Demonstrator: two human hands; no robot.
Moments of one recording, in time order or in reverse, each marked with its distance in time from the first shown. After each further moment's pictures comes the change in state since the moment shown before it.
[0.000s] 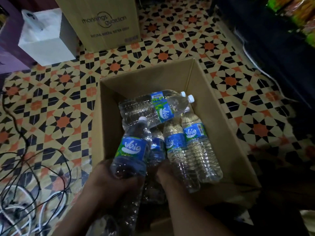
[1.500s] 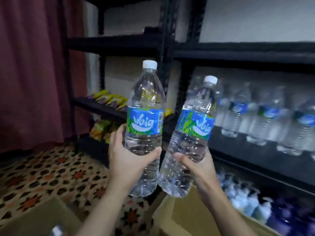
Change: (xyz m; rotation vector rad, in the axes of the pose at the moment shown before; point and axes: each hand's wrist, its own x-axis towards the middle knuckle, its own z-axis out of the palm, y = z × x) left_hand -0.307 0.308 0.119 -0.554 -0.005 1.430; right_hand -0.466 0.079 -0.356 0.741 1.132 -1.074
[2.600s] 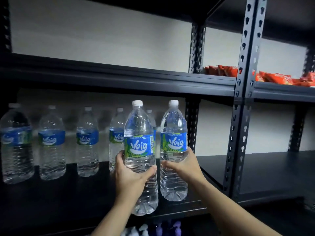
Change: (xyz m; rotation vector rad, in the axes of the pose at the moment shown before) left_hand -0.103 0.139 0.465 -0.487 -0.632 -0.028; right_hand 0.099 -0.052 -0.450 -0.618 0.705 -0.033
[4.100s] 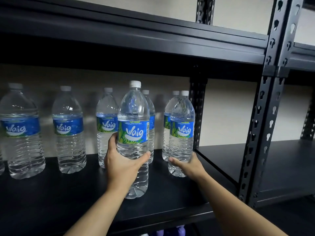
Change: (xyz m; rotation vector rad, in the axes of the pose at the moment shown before) left_hand 0.060 -0.057 0.039 0.069 0.071 0.129; right_hand 0.090 0.153 0.019 -0.128 -0.048 0.233
